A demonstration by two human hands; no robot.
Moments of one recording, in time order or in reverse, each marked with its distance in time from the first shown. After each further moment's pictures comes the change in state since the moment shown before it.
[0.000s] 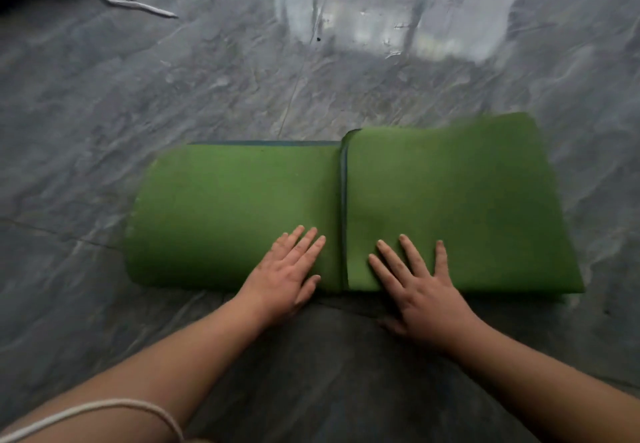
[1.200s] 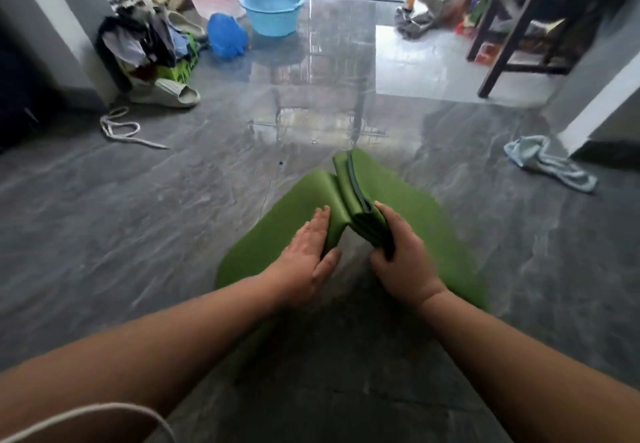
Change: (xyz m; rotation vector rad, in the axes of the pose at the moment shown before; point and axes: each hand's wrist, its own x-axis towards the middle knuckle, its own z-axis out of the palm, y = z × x) left_hand 0.085 0.072 -0.225 -0.554 0.086 0.016; right_hand 0.014 0.057 -0.229 0.861 0.712 0.379
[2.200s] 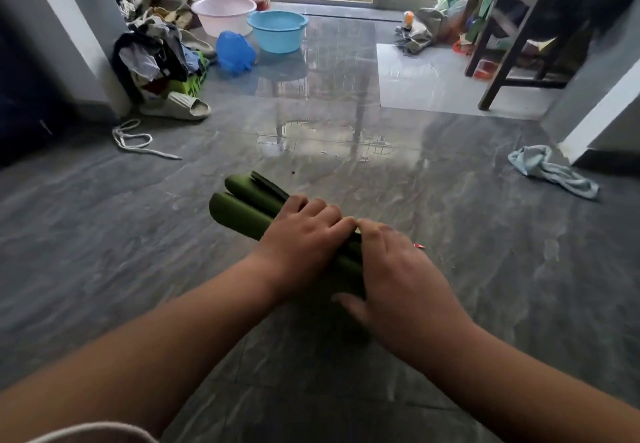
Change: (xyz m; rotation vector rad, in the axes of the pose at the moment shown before) left_hand -0.033 0.011 -0.082 0.820 0.346 0.573; right_hand -0.047 -0.126 0.011 -0.606 -0.137 -0.222
